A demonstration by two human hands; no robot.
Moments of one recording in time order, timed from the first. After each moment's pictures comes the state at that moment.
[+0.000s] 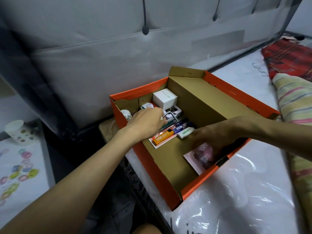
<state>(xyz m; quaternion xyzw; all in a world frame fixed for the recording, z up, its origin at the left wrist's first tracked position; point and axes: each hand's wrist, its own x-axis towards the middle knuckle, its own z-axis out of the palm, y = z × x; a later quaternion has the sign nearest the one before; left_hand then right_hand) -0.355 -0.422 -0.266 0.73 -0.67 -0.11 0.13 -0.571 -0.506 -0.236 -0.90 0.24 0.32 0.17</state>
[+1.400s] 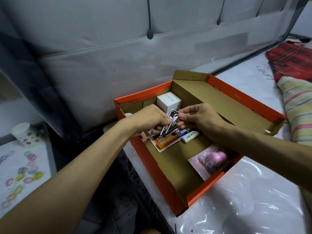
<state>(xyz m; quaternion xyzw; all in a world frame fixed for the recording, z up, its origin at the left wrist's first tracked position) -0.344 -0.416 -0.237 0.62 -0.53 -0.49 0.30 -0.525 -0.487 -0.240 -0.61 0.40 -0.25 0.64</state>
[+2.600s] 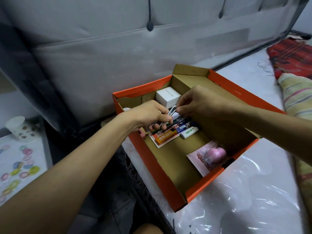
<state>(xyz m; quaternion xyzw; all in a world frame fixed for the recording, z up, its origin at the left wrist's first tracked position) -0.342 -0.421 -0.240 0.64 -0.52 -0.50 0.27 -0.517 -0.511 -0.206 -0.88 0.35 -0.07 0.32</state>
